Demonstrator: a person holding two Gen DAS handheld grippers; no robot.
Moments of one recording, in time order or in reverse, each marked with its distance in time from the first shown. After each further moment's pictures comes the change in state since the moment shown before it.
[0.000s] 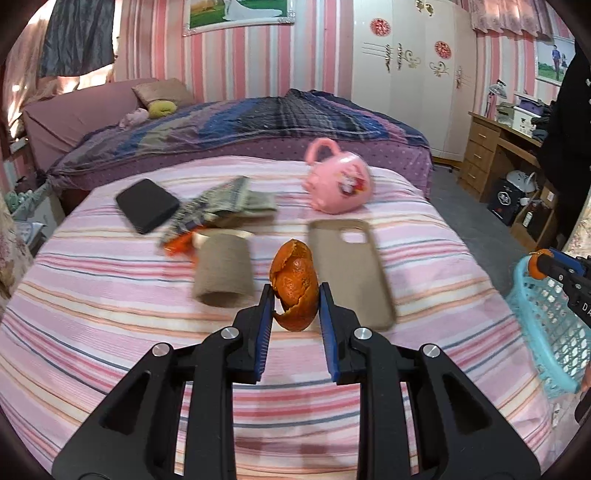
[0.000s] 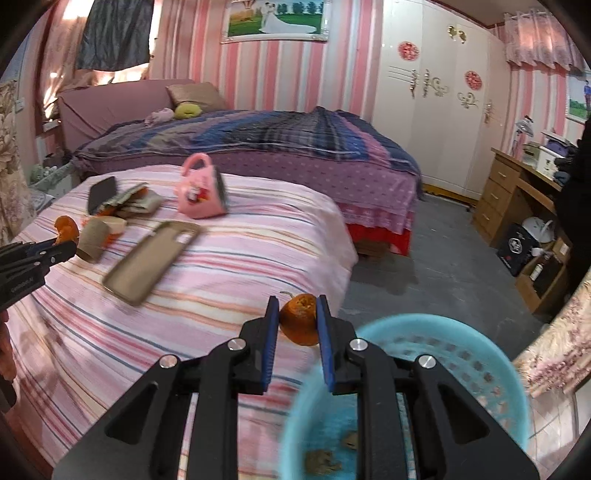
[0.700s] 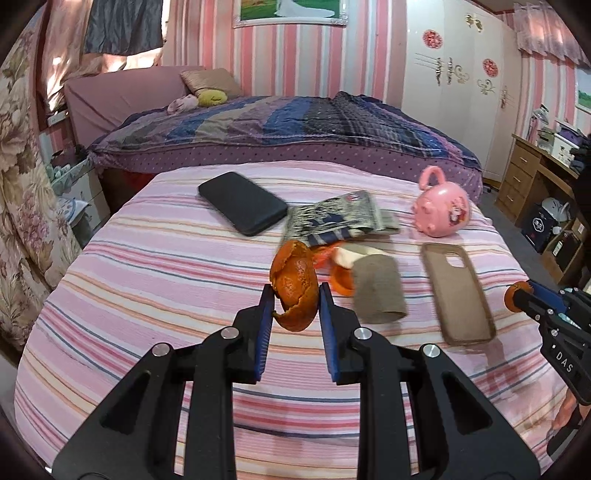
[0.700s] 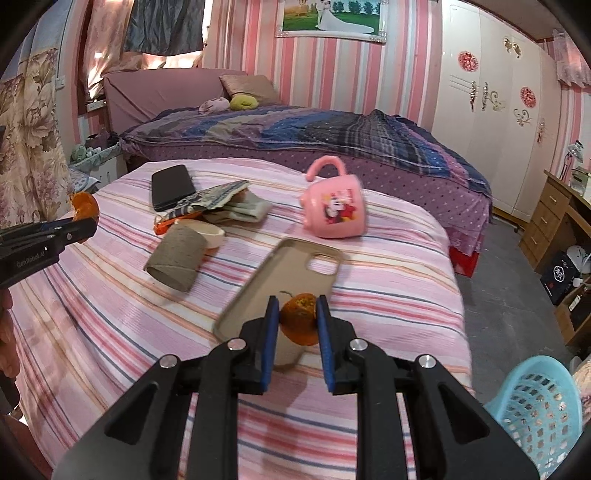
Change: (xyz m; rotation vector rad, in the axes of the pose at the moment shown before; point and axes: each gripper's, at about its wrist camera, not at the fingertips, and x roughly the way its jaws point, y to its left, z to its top) left arm -0.012 0.123 0.016 -0.105 -0.001 0.128; right arm 0.036 0.149 0.031 -0.093 0.004 0.169
